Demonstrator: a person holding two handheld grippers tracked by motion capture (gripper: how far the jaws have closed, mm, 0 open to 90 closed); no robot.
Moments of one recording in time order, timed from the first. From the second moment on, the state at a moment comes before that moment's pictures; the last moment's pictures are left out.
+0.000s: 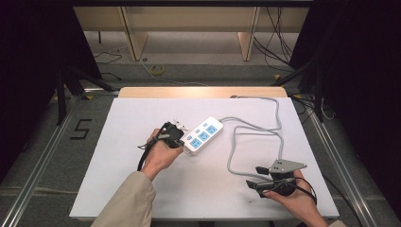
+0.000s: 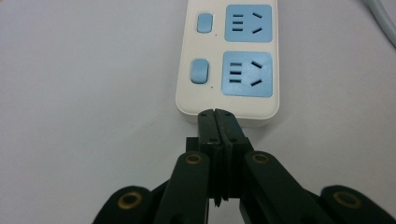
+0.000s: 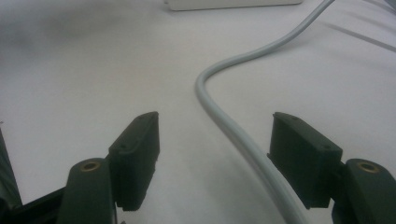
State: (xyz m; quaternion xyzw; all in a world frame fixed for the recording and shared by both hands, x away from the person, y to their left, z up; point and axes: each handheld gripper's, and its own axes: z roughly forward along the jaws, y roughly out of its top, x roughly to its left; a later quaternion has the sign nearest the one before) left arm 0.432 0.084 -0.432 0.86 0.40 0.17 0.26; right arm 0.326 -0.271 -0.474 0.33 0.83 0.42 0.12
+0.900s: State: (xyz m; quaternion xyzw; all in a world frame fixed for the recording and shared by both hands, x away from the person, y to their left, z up) left arm 0.446 0.075 -0.429 0.87 0.40 0.17 0.25; right arm 0.326 -0.271 -0.474 0.33 0.83 0.42 0.12
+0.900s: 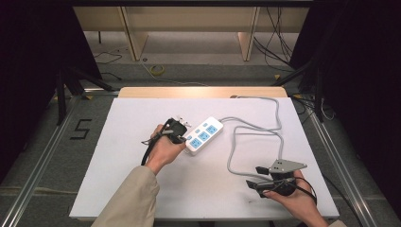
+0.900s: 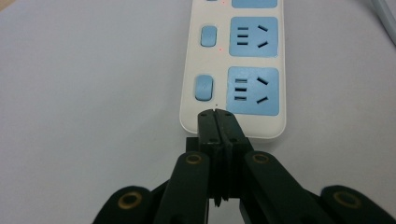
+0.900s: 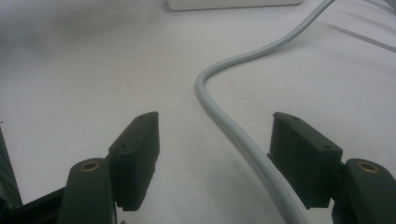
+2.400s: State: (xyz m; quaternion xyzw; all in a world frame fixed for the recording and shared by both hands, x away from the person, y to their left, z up) left arm 0.466 0.064 -0.429 0.87 0.40 0.18 0.23; right arm 0.326 -0.272 -0.473 0.33 0.83 0.43 0.12
